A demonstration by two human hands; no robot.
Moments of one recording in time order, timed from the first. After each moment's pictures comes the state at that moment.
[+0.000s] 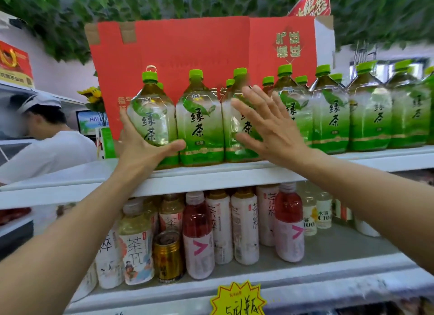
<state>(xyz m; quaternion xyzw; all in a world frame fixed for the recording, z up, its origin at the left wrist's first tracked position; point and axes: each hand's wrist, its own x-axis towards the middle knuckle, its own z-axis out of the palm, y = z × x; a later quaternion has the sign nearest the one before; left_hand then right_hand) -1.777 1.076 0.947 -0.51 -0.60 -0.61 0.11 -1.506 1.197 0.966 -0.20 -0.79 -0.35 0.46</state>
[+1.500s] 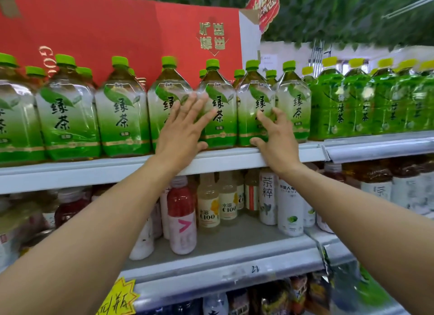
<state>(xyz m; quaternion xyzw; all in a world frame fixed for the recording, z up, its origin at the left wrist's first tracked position) -1.501 1.211 0.951 -0.66 -0.58 -0.18 0.44 -1.278 1.276 0.923 -0.45 -0.73 -0.08 0.51</state>
